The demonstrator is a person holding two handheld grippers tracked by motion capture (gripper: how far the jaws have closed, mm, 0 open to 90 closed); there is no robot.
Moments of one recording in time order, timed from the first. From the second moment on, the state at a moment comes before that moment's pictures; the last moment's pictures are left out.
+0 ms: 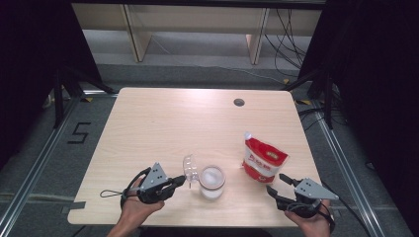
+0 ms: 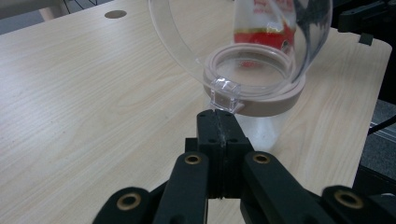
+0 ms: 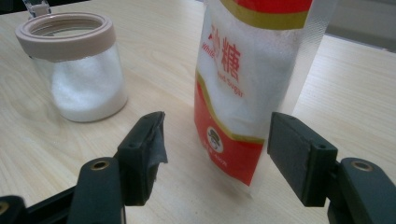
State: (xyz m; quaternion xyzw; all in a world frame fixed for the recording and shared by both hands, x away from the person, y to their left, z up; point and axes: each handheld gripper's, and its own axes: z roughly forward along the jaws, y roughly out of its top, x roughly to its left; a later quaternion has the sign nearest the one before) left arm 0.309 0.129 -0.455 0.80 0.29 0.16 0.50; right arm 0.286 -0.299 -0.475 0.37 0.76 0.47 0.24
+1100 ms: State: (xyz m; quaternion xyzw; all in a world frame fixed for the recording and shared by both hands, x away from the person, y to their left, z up) left arm 0.304 0.116 -0.451 0.80 0.28 0.15 0.51; right arm 0.288 -0.299 -0.475 0.36 0.76 0.48 0.25
